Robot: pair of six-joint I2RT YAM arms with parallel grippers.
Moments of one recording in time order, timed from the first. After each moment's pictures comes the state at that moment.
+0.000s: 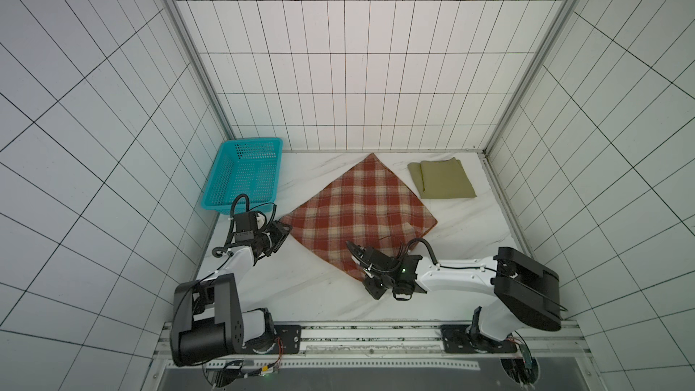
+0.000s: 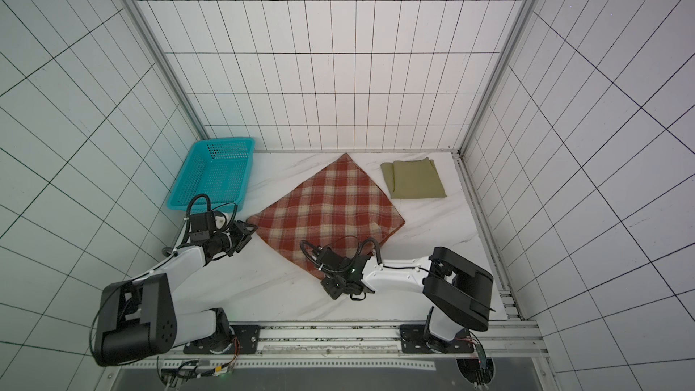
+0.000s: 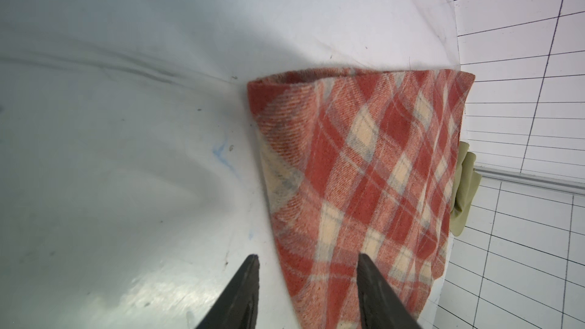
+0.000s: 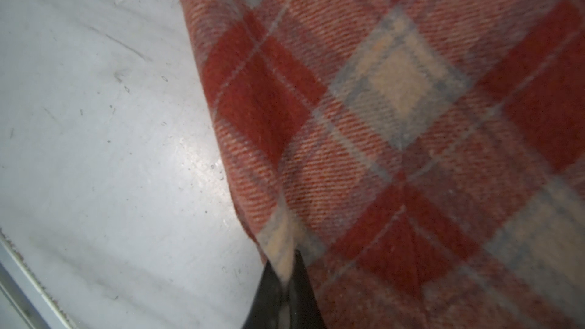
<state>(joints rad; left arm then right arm) 0.22 1.30 0.50 -0.15 0.53 -0.71 1.16 1.58 0.78 -0.30 0.08 0.30</state>
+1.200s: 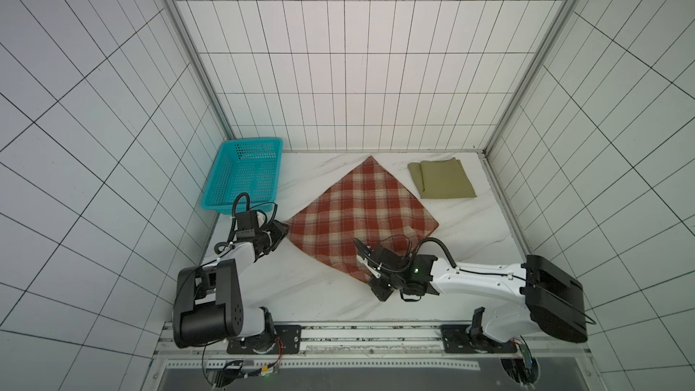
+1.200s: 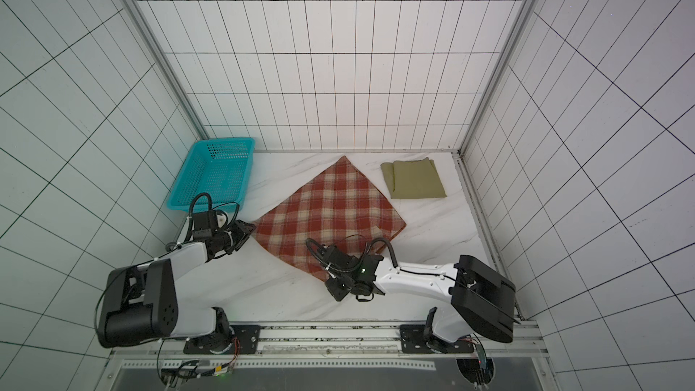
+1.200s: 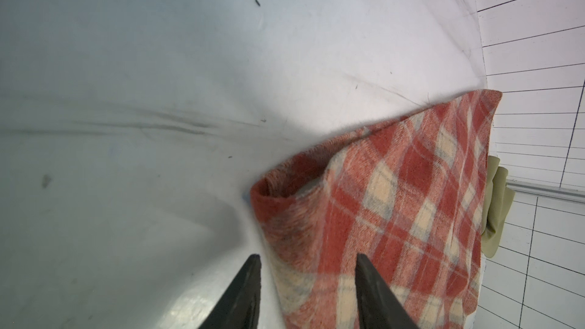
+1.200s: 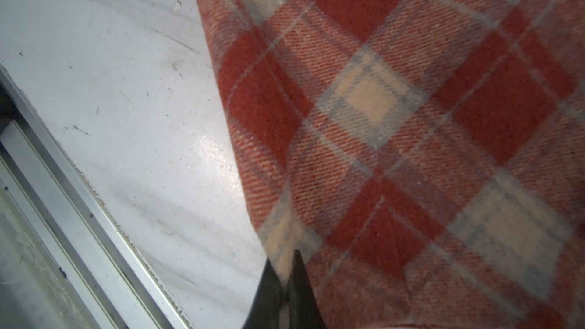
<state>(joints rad) 0.22 1.40 0.51 -0.06 0.47 -0.67 1.16 1.43 0.76 -0.39 0.03 0.33</state>
